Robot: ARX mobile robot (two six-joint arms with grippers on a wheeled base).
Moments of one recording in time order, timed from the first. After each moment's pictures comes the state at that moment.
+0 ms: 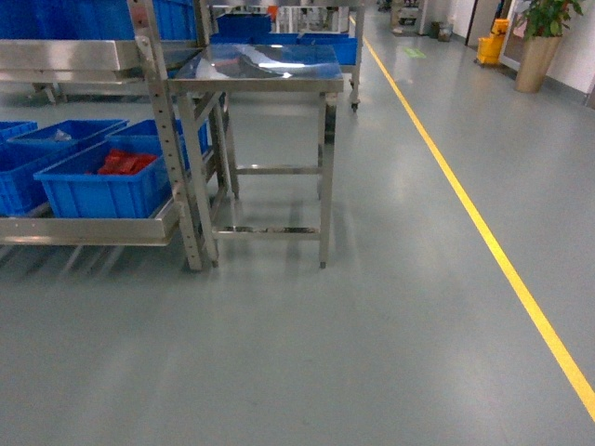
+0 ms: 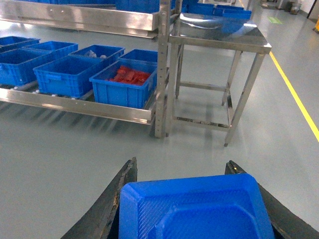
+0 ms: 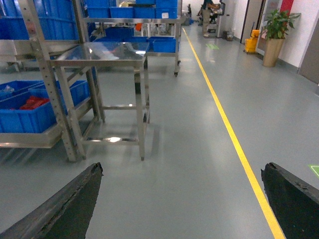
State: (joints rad) left arm 0.01 0.50 0.34 0.00 -0.16 -0.07; right arm 0.00 0.01 0.01 -0.01 0.00 0.00
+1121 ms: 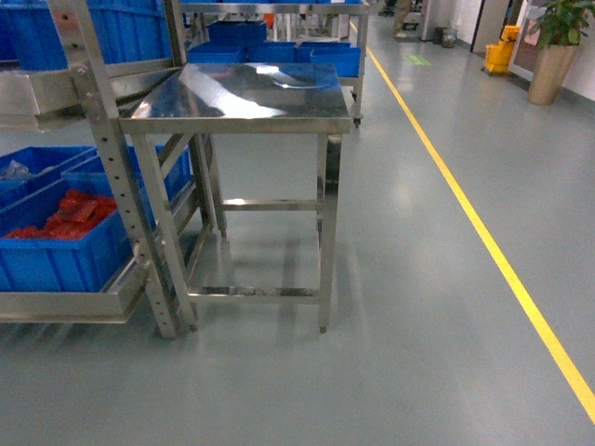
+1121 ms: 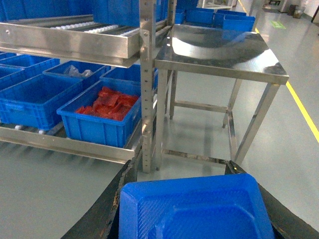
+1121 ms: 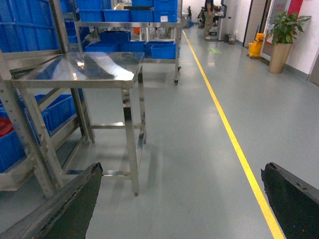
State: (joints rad) left arm 0.01 0.50 0.34 0.00 -0.16 -0.07; right arm 0.00 0.01 0.01 0.00 0.00 0.00
